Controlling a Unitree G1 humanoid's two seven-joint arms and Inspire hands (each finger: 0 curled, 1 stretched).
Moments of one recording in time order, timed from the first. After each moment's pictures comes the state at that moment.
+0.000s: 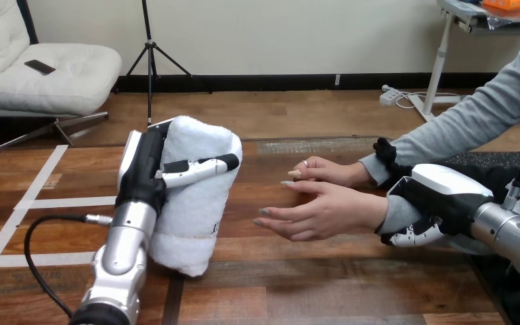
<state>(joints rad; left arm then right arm) -0.63 0.17 0.08 1.17 0.11 -0.63 0.03 -0.70 -0.63 0.39 1.23 -0.60 -0.65 0.08</state>
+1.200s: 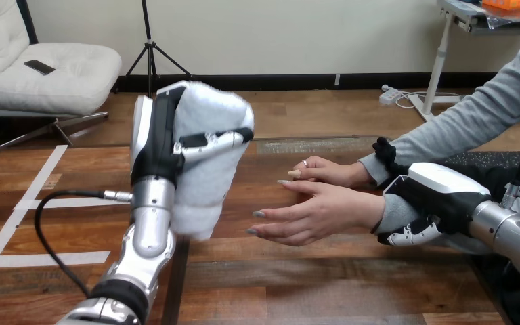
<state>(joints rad) -0.74 0.14 0.01 1.26 0.29 -0.77 0.36 -0.70 -0.63 0.38 1.22 -0.59 -0.68 0.10</state>
